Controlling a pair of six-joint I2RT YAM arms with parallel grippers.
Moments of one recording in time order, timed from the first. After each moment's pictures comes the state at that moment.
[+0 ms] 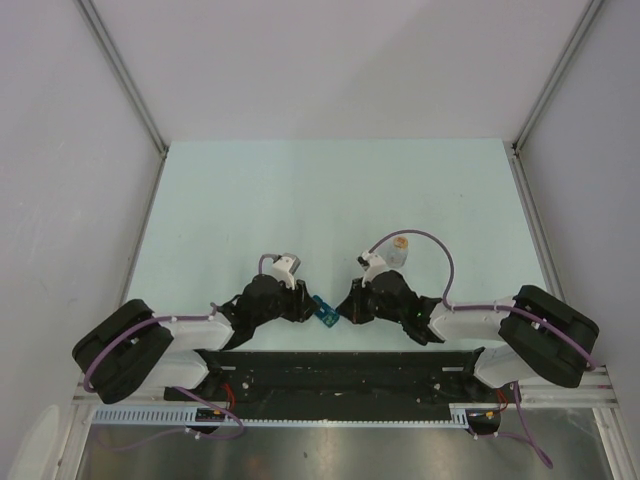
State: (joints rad) left arm -0.77 1.27 0.21 0.54 0.08 -0.51; right arm 0.96 1.39 0.42 0.46 -0.05 0.72
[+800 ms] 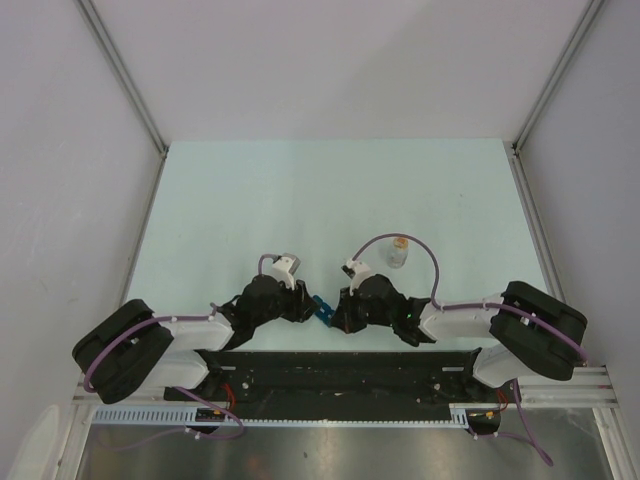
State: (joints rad) left arm -0.77 1.27 0.21 0.55 0.08 -0.51; right arm 1.03 1.45 0.48 0.40 -0.10 0.71
